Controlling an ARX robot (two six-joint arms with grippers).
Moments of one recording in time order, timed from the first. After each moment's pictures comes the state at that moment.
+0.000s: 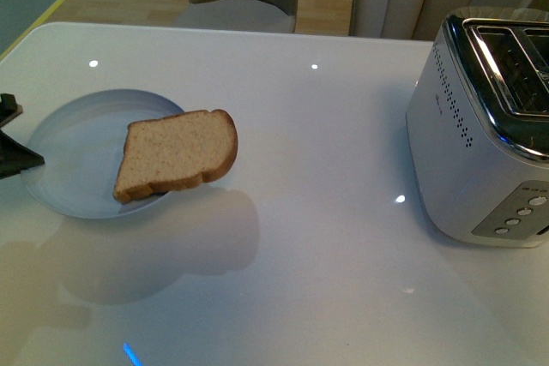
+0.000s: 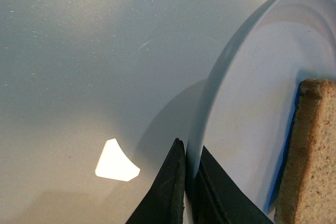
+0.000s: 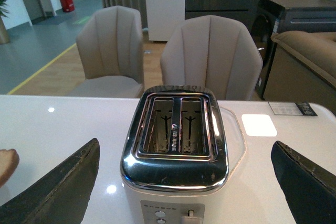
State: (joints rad) left arm 0.27 2.18 1.00 0.12 0.48 -0.19; right arm 0.00 0.01 0.02 0.00 0.00 0.01
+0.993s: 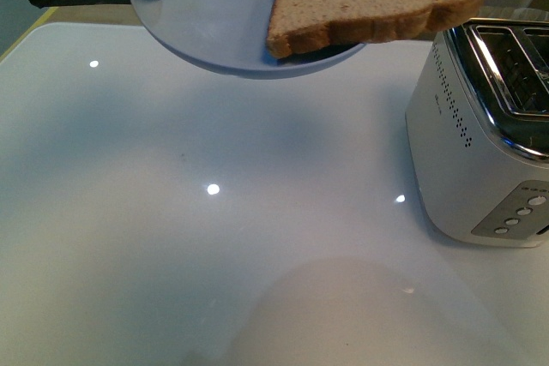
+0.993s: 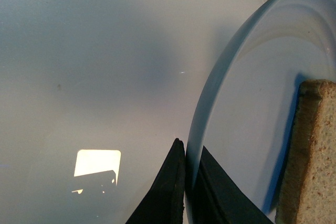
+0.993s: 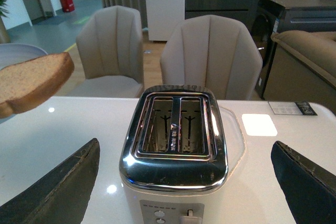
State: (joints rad) left arm -0.18 1.75 1.16 -0.24 0.42 -0.46; right arm 0.00 0.01 0.02 0.00 0.00 0.01
